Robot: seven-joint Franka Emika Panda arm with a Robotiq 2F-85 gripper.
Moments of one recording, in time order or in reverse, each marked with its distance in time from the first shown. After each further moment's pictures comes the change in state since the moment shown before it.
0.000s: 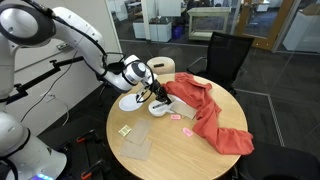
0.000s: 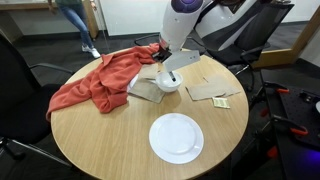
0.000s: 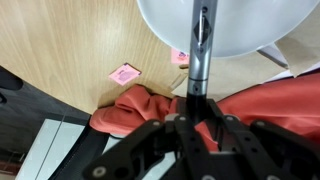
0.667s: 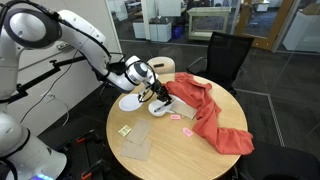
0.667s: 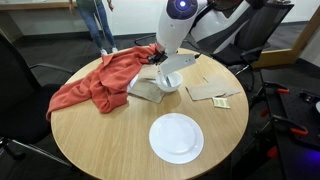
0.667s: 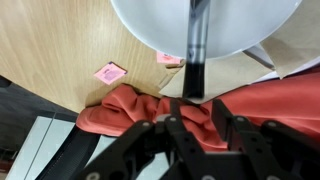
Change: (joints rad) arm -0.039 0.041 0.046 0.059 -0.037 0.001 0.025
